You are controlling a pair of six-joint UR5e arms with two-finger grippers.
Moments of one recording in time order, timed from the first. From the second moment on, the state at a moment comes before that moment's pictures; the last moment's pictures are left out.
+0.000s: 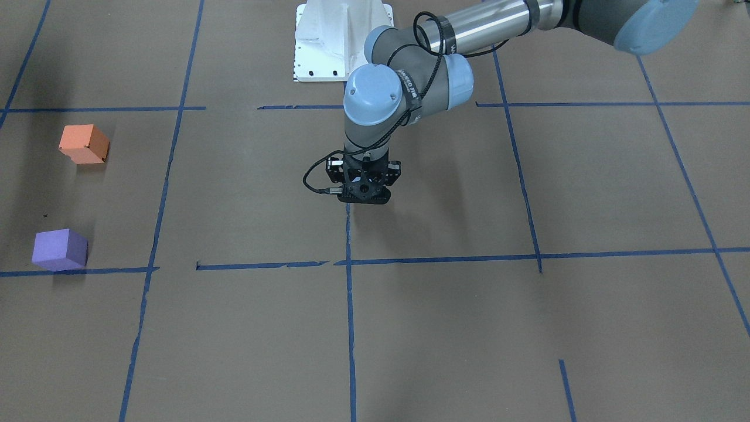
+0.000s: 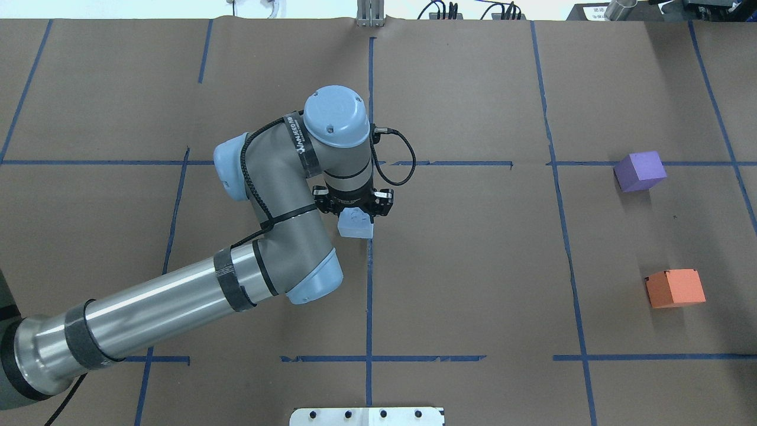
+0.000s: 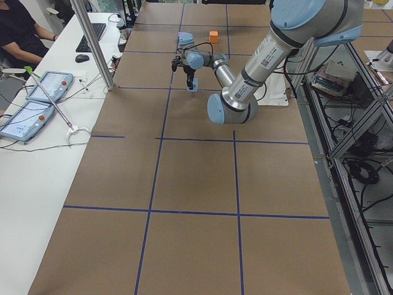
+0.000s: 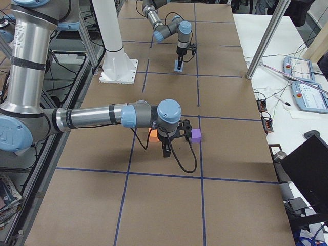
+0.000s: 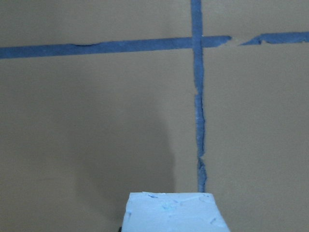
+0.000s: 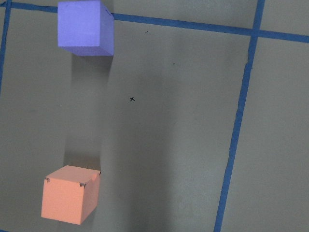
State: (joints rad) left arm -0.55 -2.49 -1.33 -1.62 -2.01 -1.11; right arm 1.48 -1.79 1.93 -1.68 2.44 -0.07
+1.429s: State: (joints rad) left arm -0.53 -2.54 -1.29 -1.70 -1.95 -1.14; right arm 1.47 -1.75 1.93 -1.68 2.48 -0.04
